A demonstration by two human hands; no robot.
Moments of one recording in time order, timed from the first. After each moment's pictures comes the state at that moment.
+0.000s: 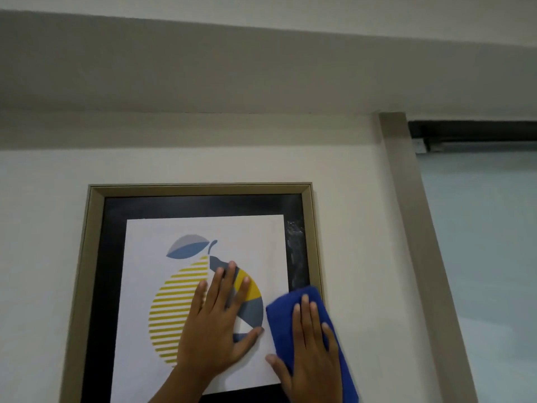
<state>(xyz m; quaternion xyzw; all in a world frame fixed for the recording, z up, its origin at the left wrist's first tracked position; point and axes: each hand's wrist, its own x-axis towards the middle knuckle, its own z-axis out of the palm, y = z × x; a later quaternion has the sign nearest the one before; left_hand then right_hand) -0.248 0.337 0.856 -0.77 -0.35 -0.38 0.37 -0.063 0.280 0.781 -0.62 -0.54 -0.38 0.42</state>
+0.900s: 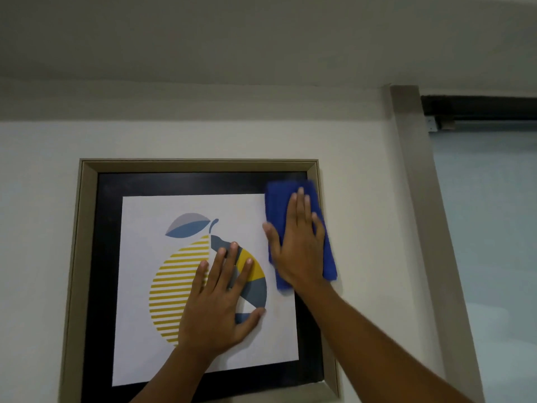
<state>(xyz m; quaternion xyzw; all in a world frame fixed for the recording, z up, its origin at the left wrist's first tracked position) -0.251 0.339 0.852 -0.75 -0.33 -0.40 0.41 -0.076 0.294 0.935 -0.55 -0.51 -0.39 0.54</state>
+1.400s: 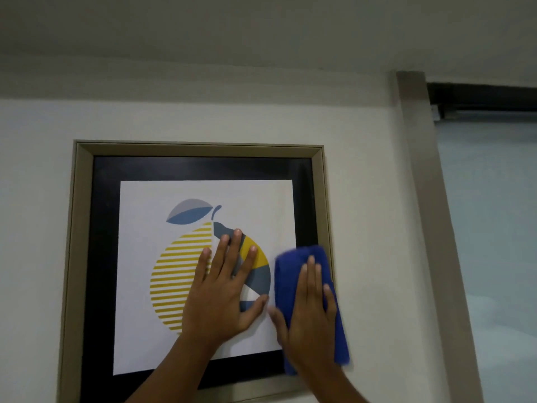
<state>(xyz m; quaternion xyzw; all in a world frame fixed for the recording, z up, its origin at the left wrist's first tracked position) -0.250 0.344 0.849 -0.74 -0.32 -0.41 0.42 -0.081 0.299 0.787 -0.60 -0.49 -0.38 0.50</state>
